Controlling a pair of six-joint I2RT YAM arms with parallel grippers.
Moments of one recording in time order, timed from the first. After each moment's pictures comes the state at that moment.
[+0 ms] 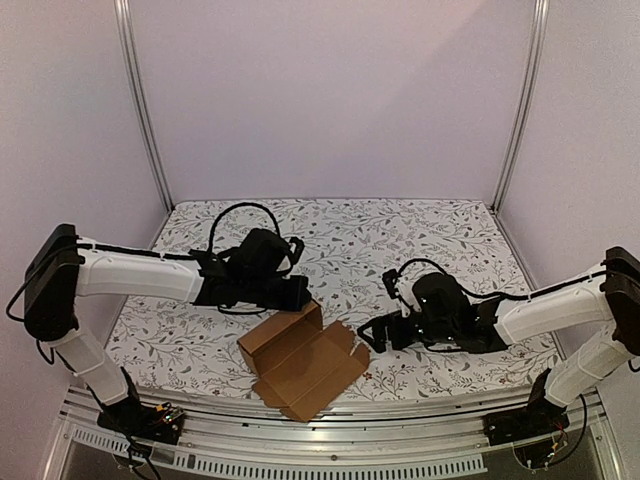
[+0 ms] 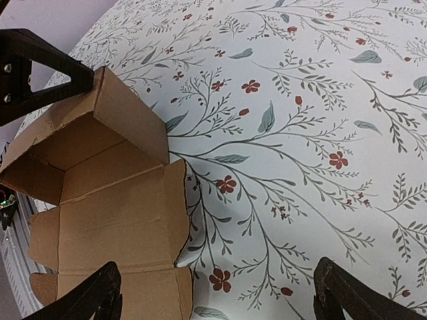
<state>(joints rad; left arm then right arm) -0.91 1.64 0.98 -0.11 -0.03 -0.62 0.95 1.47 0.58 0.26 0.04 0.52</state>
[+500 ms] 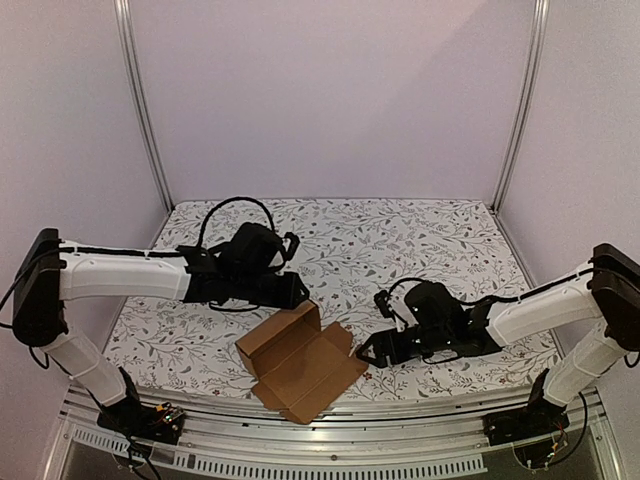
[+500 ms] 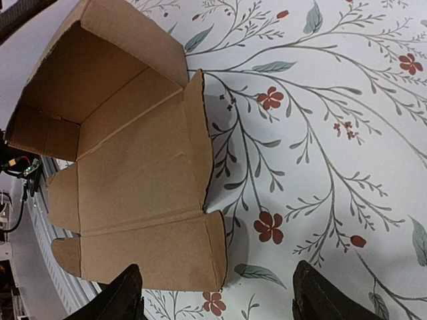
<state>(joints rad) -0.91 1.57 0.98 -0.18 -0.03 -0.61 0.97 1.53 0.58 0.19 -0.19 0.65</state>
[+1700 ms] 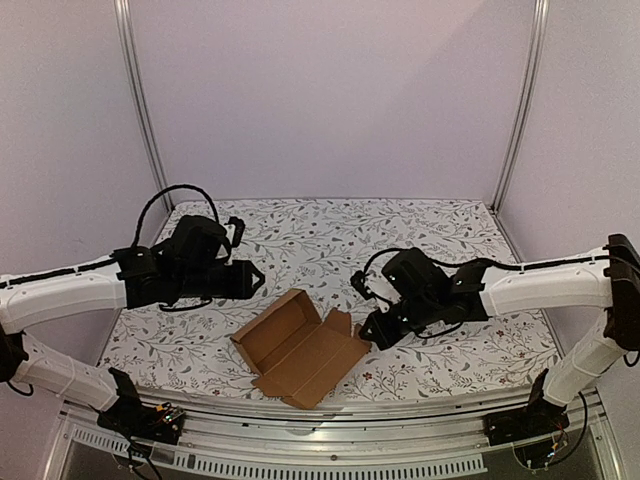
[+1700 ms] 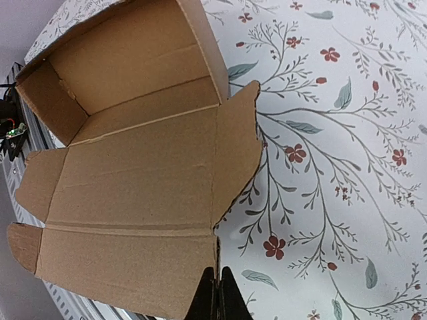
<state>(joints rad) -0.83 1.22 0.85 -0.34 -0.18 -0.60 0.99 1.55 0.91 -0.26 -0.15 0.39</state>
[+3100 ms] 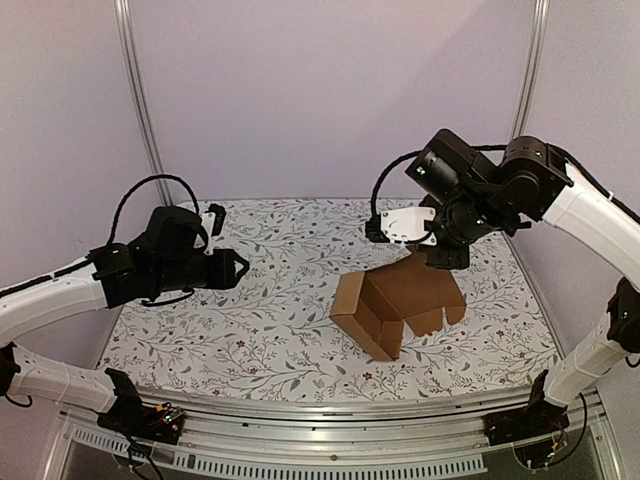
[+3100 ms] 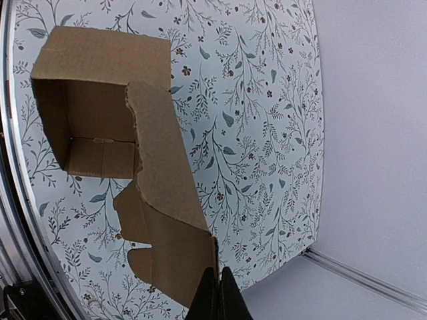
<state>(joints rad) -0.77 1.09 0.85 -0.38 -0.18 -0.54 1.05 1.50 1.76 -1.32 0.38 -0.59</state>
